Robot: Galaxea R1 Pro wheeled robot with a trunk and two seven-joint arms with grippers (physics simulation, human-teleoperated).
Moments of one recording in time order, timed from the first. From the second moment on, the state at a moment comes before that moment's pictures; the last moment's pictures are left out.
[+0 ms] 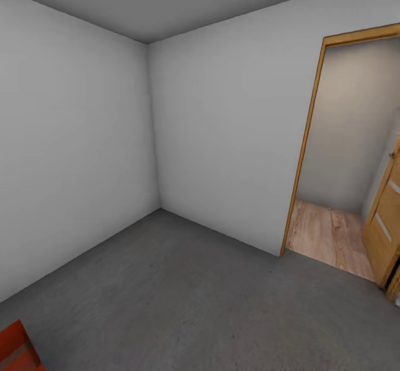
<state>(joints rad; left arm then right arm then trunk) -0.28 0.05 -0.12 -0.01 0.29 -0.09 0.00 -0.09 -0.01 0.09 0.03 -0.01 -0.26 -0.08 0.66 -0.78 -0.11</state>
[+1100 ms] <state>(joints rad) -0.28 0.05 -0.12 -0.01 0.29 -0.09 0.00 -0.09 -0.01 0.09 0.03 0.01 -0.26 -0.08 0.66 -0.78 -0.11</state>
